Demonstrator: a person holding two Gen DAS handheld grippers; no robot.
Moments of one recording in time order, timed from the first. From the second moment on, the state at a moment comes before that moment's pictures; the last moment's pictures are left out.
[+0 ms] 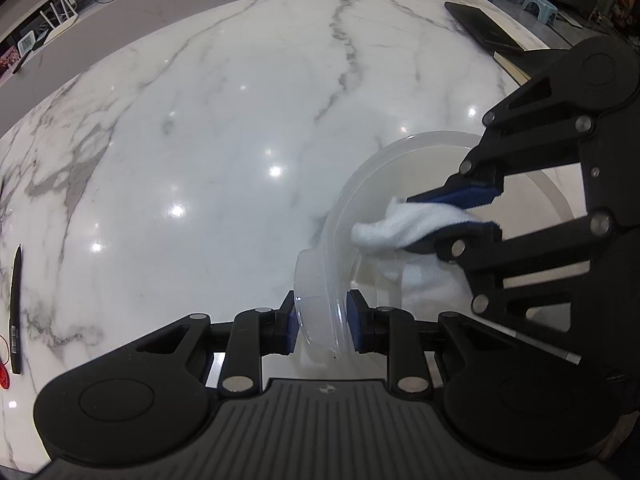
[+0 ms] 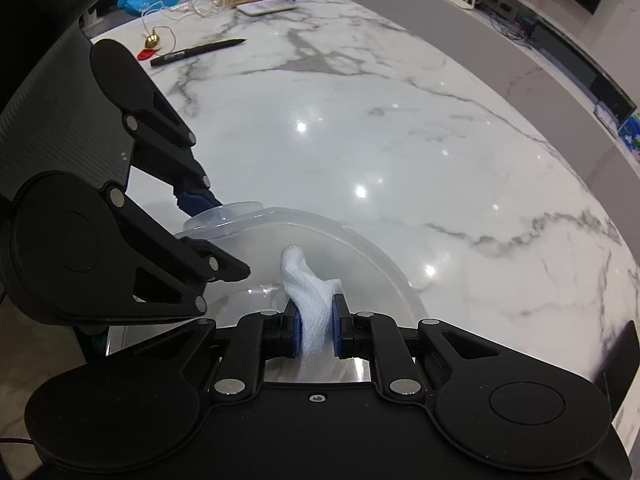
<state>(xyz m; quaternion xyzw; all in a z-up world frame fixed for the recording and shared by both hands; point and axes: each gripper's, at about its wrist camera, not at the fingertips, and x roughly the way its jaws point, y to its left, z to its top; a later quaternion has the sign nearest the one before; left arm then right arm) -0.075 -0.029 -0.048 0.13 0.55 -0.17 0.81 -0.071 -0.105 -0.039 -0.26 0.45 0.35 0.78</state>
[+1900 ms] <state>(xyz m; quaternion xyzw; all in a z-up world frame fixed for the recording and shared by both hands) -0.076 -0.026 -0.048 0.13 0.55 -0.17 0.81 -0.084 -0.118 -0.044 -0.28 0.47 0.35 0.76</state>
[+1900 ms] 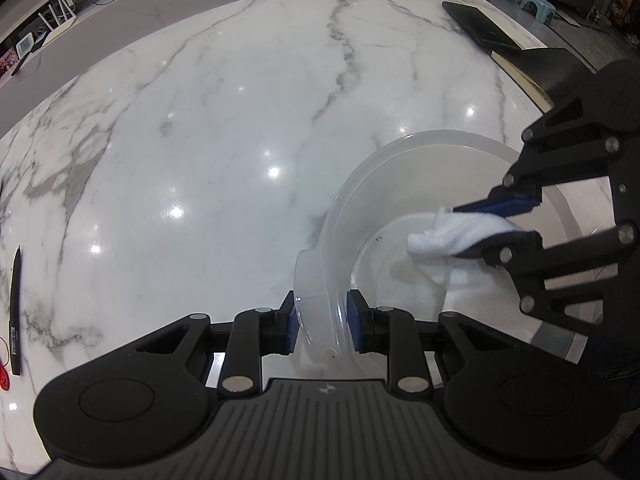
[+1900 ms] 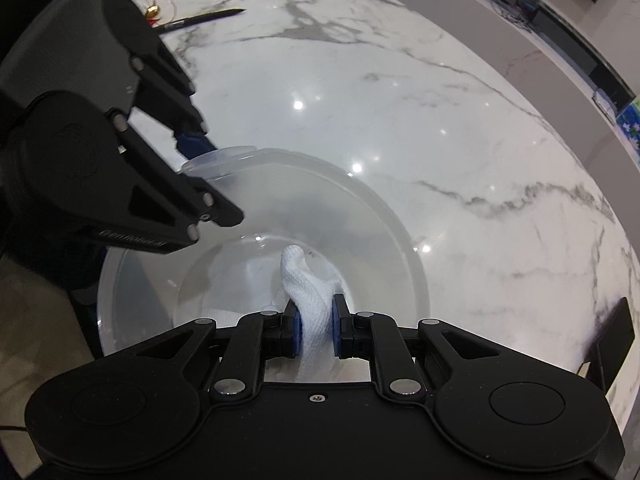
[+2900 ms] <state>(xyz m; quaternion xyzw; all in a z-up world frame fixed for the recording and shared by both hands) -0.074 -0.026 -0.048 0.13 0.55 -0.17 0.81 -0.077 -0.100 -0.039 -0.27 0.45 0.35 0.78</state>
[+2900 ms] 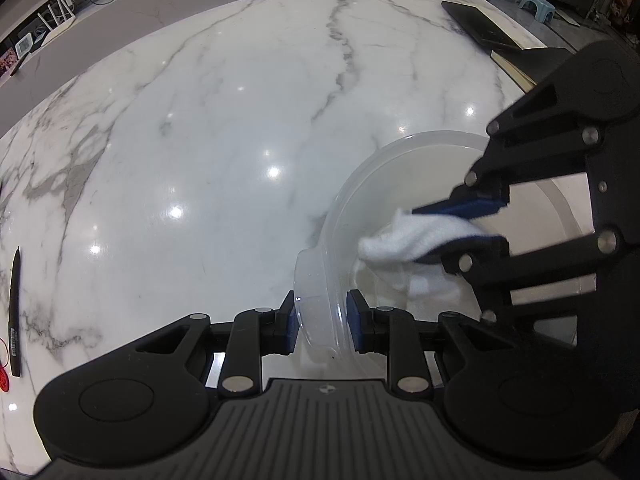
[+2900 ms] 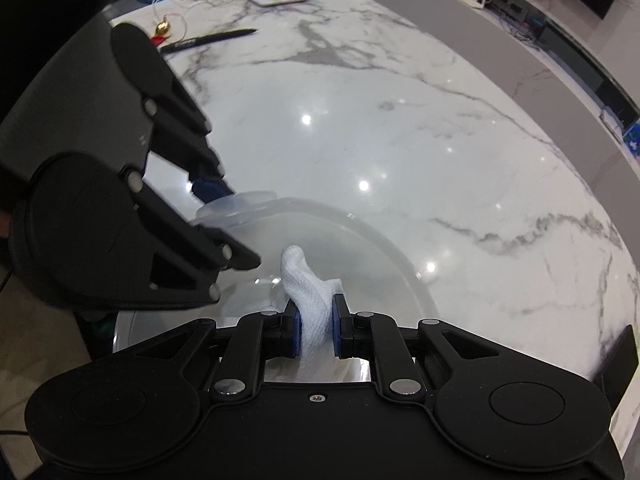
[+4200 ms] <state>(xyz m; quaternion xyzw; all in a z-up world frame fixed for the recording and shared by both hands) -0.072 -0.022 -0.051 0.13 0.55 -0.17 0.81 -0.084 -0.102 -0.047 -0.27 0.46 0.37 0.76</state>
